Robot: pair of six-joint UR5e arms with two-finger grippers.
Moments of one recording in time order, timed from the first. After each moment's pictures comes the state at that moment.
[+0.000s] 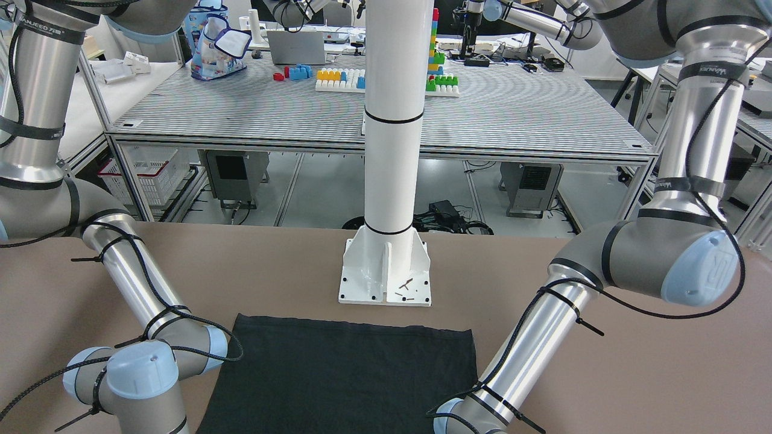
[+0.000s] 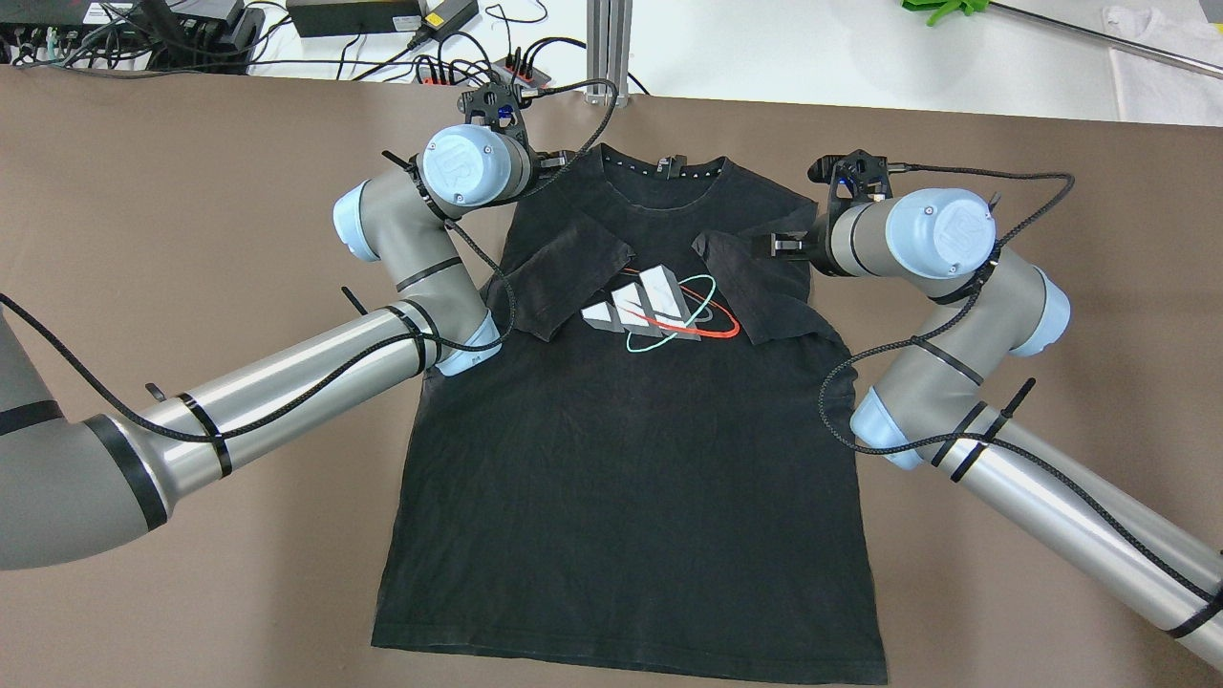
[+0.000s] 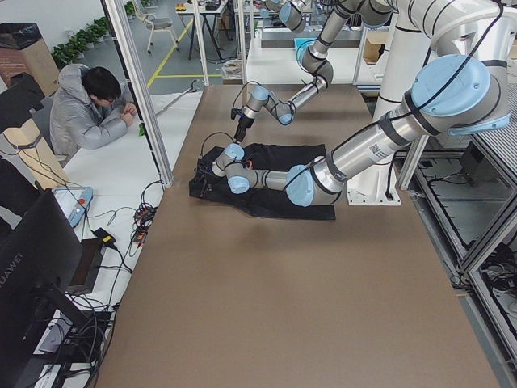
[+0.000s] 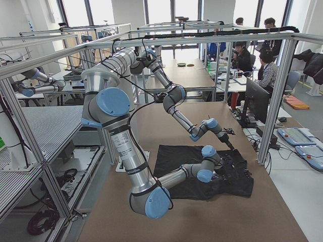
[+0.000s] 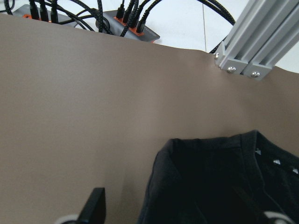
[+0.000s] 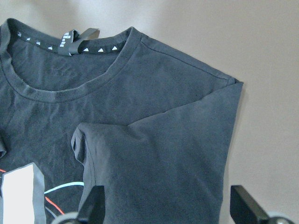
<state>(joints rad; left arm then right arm) -0.78 -2.72 -0.54 -2.53 -1.52 -1.24 0.85 -1.02 1.37 -0.86 1.75 1.00</state>
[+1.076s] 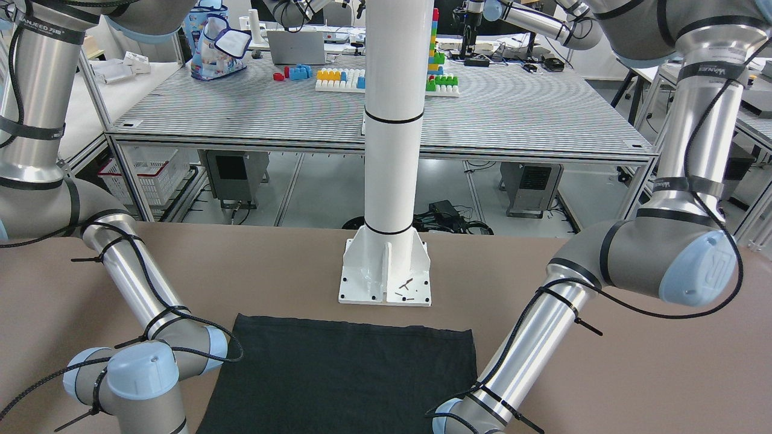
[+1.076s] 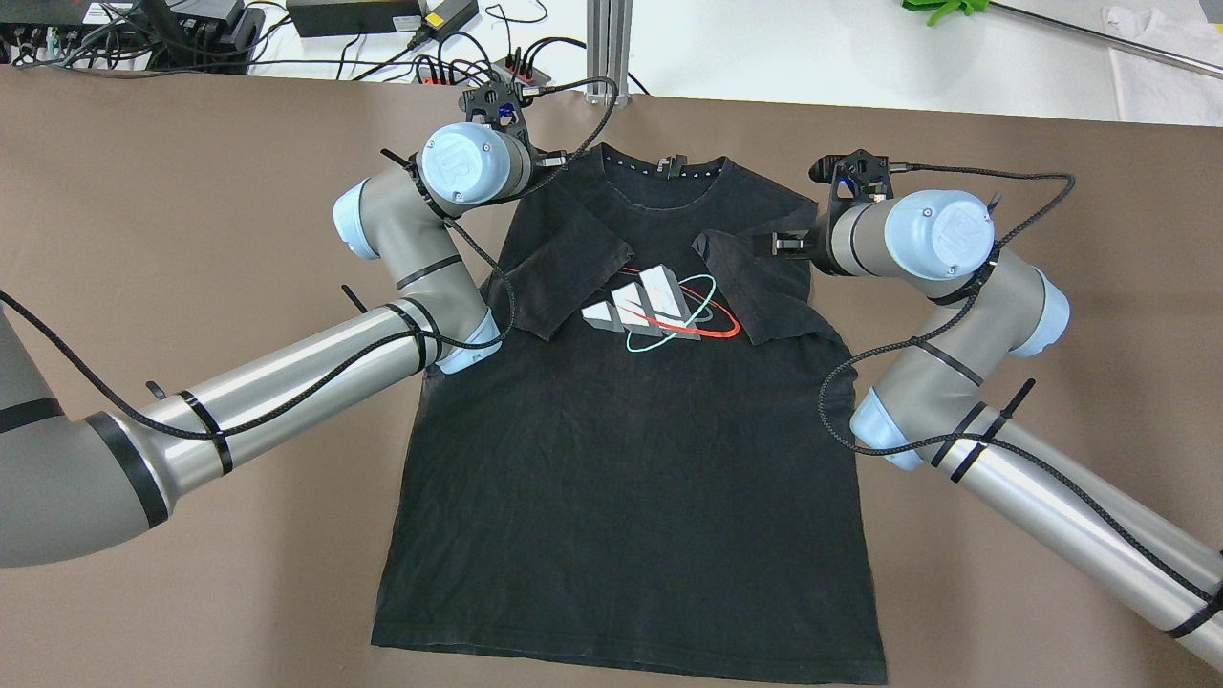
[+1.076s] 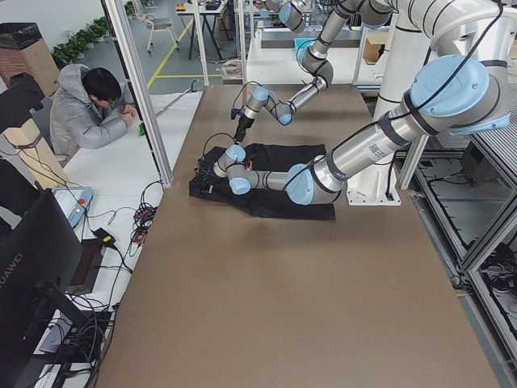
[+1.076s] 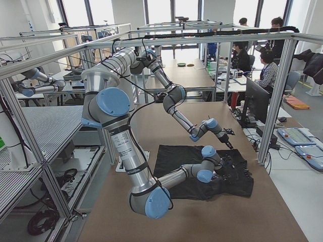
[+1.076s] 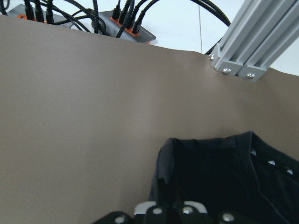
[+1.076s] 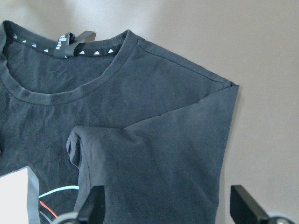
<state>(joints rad) -0.78 -2.73 -0.53 -2.55 -1.53 -1.24 0.84 -1.02 1.36 -0.86 1.74 1.00</state>
